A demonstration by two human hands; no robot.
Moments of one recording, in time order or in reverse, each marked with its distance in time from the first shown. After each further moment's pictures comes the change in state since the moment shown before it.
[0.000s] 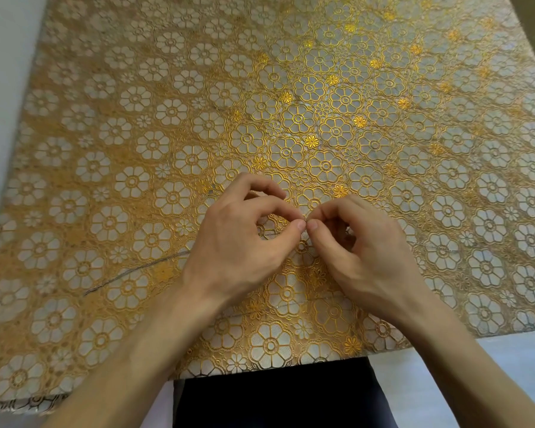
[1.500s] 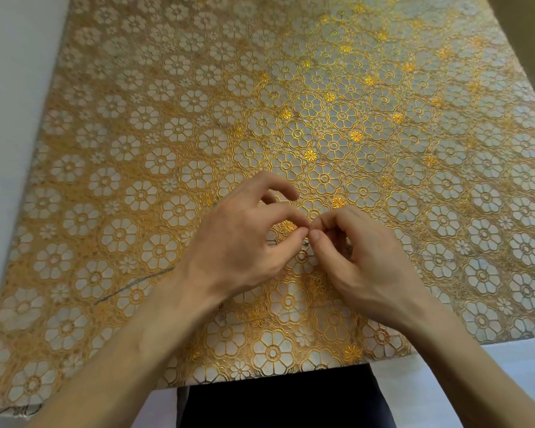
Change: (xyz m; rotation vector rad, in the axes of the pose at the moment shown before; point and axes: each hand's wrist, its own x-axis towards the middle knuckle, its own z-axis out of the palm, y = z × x) left_hand 0.014 -0.001 -0.012 0.159 -0.096 0.277; right_hand 0.001 -0.002 -0.006 -0.005 -0.075 -0.014
